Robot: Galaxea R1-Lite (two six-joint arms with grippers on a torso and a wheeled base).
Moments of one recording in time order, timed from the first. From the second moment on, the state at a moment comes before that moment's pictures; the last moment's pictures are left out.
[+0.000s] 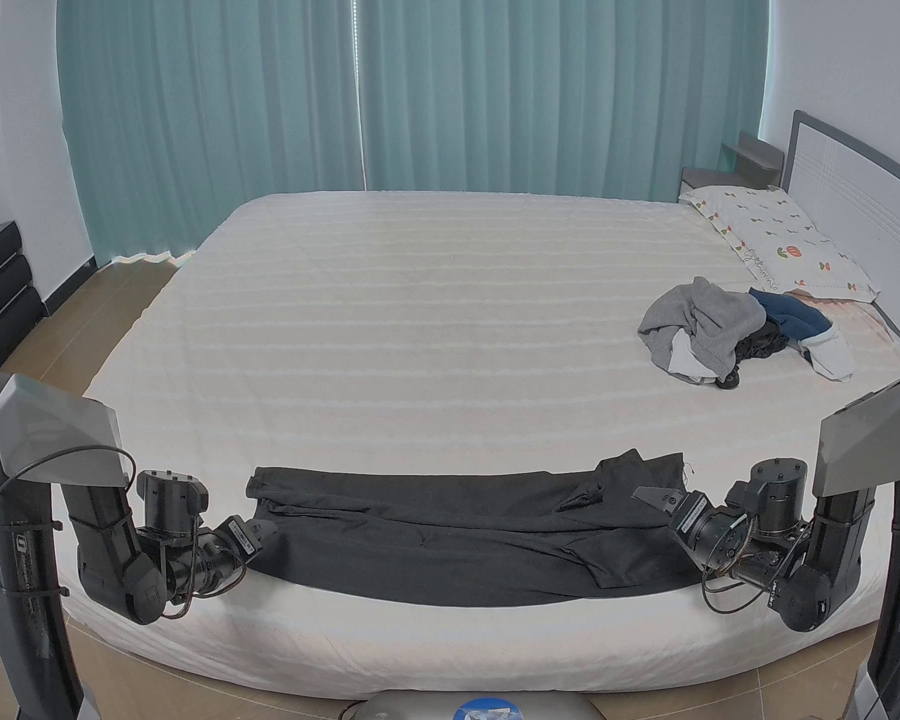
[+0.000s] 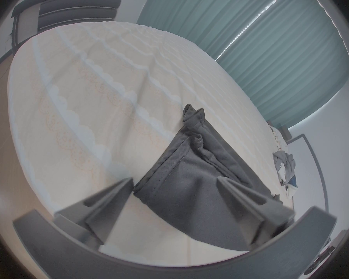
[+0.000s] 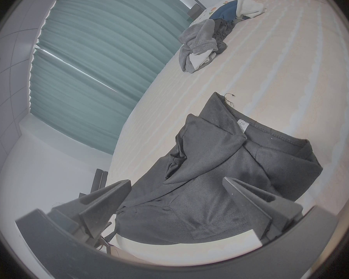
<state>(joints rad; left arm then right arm) -0.10 2.30 -0.38 -1.19 -0.05 -0.78 0.28 2.27 -0.26 -1.55 0.08 0.94</state>
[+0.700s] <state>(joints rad) -0.10 2.30 -0.25 -1.19 0.12 -0.65 0.24 2.26 -0.25 -1.55 0.08 0.94</state>
